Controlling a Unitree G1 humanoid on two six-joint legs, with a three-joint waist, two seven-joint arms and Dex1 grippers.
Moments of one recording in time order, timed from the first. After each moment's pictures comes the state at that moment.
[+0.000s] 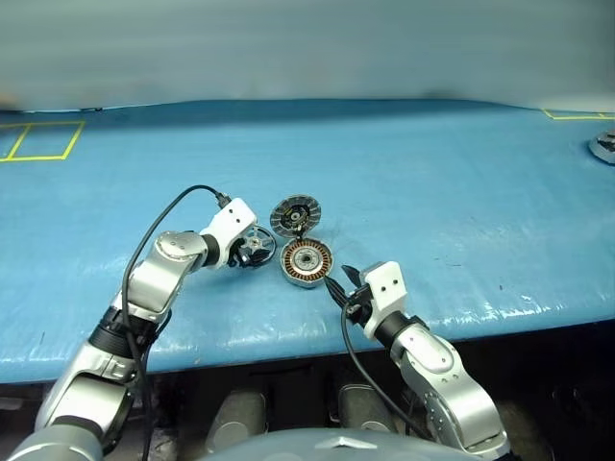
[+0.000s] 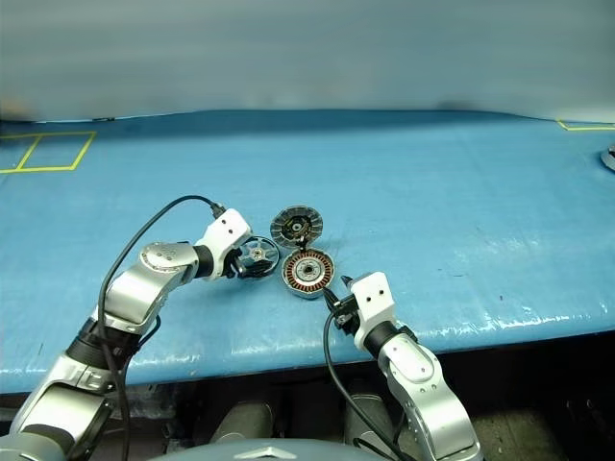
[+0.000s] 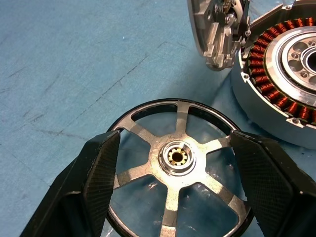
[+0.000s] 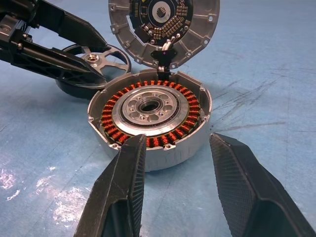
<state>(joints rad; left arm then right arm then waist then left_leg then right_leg) -0.44 0.56 -0.27 -0.05 -0.06 0.67 -0.70 0.22 -0.23 0.25 -0.51 0.16 0.43 0.26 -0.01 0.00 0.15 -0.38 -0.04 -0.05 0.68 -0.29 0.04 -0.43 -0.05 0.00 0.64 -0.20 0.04</state>
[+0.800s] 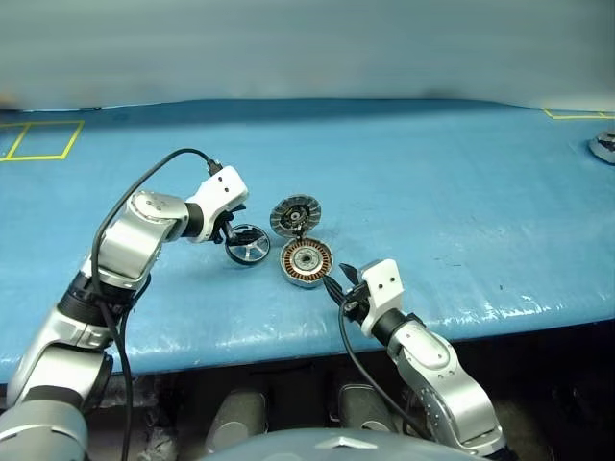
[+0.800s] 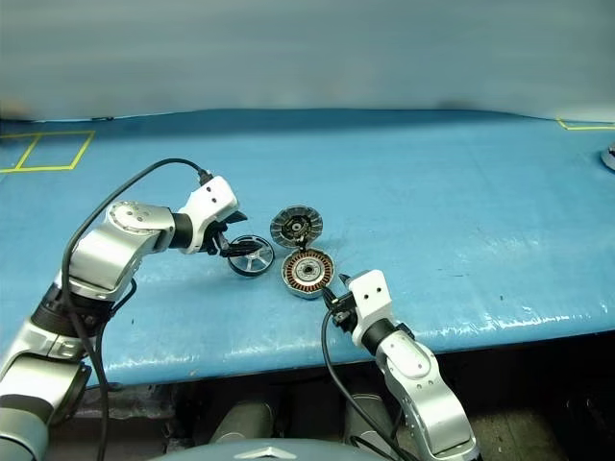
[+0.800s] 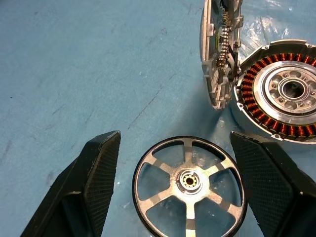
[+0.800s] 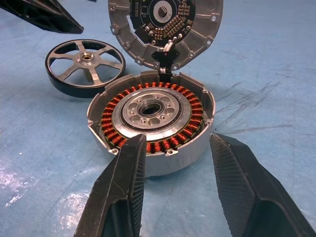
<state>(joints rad) -0.65 0.71 -0.31 -0.03 -0.13 0.78 -0.95 0.20 -0.22 0.26 -0.49 0.16 0.43 0.27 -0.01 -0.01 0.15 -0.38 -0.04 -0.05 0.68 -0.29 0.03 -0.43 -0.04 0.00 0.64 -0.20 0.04</state>
